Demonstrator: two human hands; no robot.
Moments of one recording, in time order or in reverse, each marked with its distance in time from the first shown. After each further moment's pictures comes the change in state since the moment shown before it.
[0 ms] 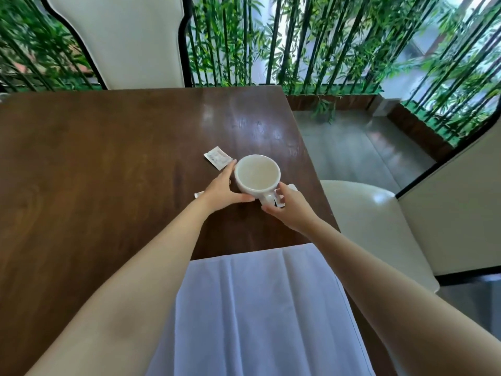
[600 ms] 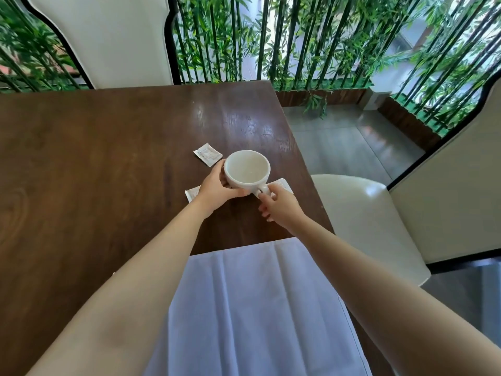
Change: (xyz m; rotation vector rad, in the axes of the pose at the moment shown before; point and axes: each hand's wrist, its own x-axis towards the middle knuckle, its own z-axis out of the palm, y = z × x) left_hand -0.010 0.005 0.016 -0.292 0.106 0.028; right_hand -0.009 -0.005 0.009 0.316 0.000 0.217
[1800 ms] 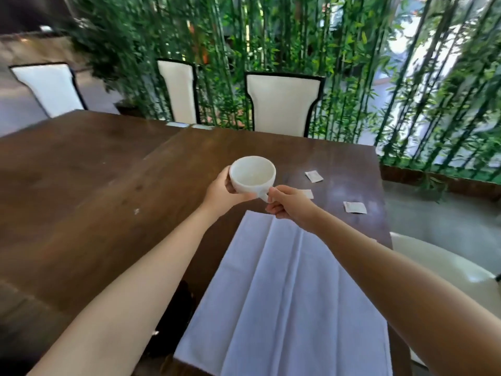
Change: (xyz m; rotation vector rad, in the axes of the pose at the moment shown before) left_hand -0.360 0.108 -0.083 0.141 0.615 0.170; right_hand -0.251 -0.136 0.026 0.228 -0.658 -0.344
